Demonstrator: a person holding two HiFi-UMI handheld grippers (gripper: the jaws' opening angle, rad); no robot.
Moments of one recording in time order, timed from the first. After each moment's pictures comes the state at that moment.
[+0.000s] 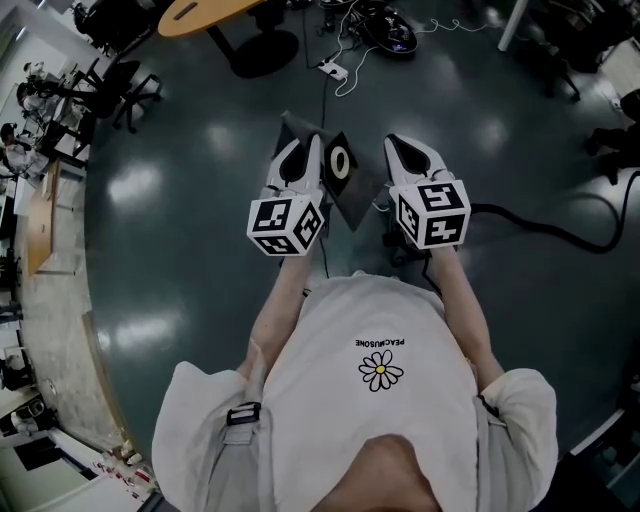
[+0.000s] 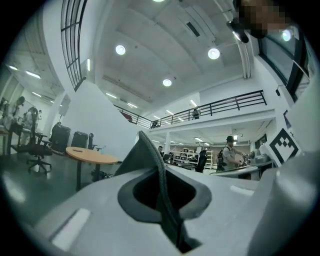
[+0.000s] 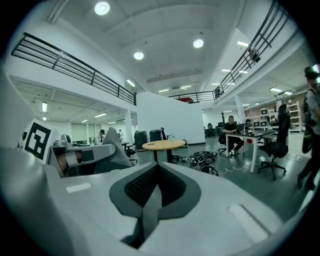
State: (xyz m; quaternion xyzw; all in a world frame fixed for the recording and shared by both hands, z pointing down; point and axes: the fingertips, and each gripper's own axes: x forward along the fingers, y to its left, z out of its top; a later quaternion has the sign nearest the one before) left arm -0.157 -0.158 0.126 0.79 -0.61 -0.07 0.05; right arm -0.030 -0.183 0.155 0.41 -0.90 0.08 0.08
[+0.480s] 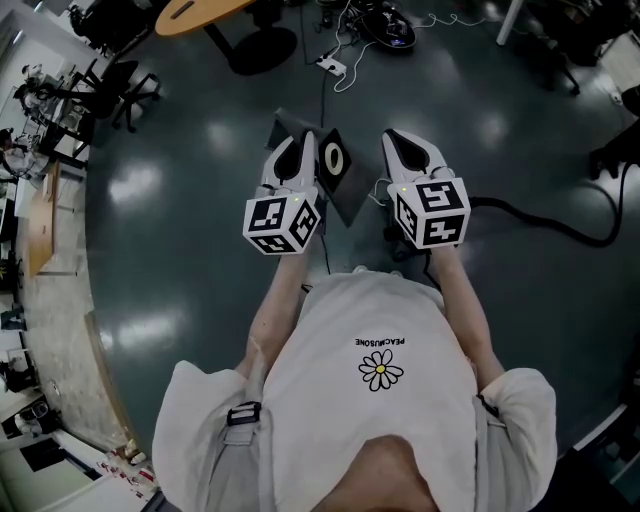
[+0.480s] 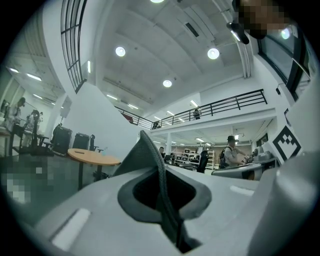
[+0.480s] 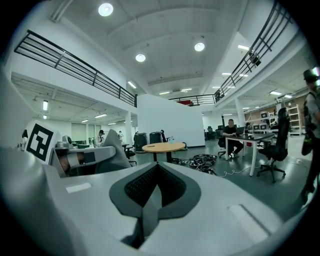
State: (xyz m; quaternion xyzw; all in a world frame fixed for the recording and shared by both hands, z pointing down) left arm -0.162 -0.148 0.126 0.78 -0.62 -0.07 0.04; right arm -0.029 -0.170 0.148 0.42 -0.90 0.07 0.07
